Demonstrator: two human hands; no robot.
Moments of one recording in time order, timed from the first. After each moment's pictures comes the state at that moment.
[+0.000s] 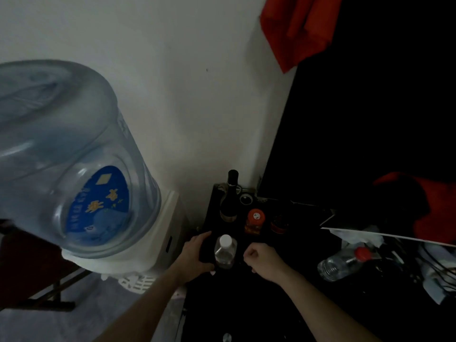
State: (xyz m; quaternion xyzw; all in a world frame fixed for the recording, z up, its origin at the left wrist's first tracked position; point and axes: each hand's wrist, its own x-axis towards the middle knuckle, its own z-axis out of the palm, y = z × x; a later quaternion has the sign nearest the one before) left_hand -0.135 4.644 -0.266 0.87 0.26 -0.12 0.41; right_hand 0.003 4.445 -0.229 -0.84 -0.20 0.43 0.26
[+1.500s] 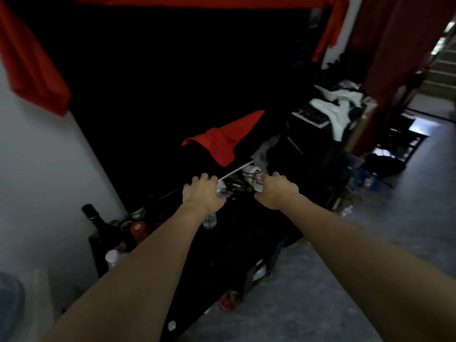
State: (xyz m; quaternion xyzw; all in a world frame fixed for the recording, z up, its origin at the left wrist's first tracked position) left_hand -0.063 4.328 -0.032 0.99 -0.13 -0.07 0.03; right_hand -0.099 4.136 -0.016 -0.98 0.10 0.11 0.10
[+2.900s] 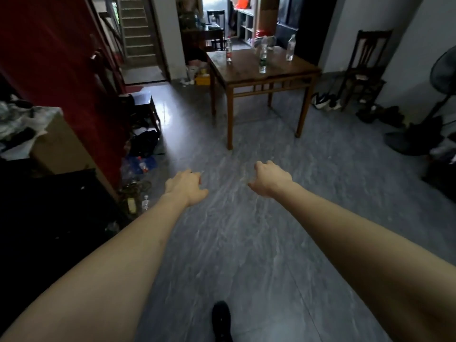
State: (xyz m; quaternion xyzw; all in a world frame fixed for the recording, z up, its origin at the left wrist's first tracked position) left_hand -0.352 3.625 -0.055 0.78 -0.62 -0.10 -0.04; right_hand -0.565 3.567 -0.046 -0.77 0.62 0.01 0.16
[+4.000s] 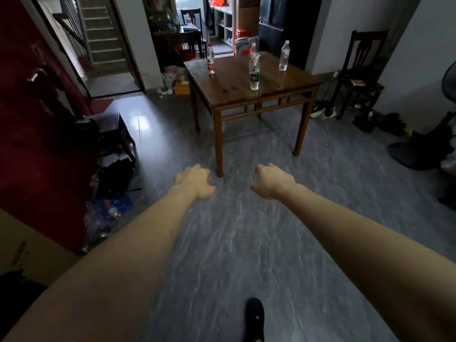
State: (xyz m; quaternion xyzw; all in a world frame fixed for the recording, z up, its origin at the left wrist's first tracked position) left_hand -0.267 3.145 -0.051 0.73 -0.68 -0.10 -0.07; right_hand -0.477 3.127 -0.048 -0.75 0.64 0.03 0.17
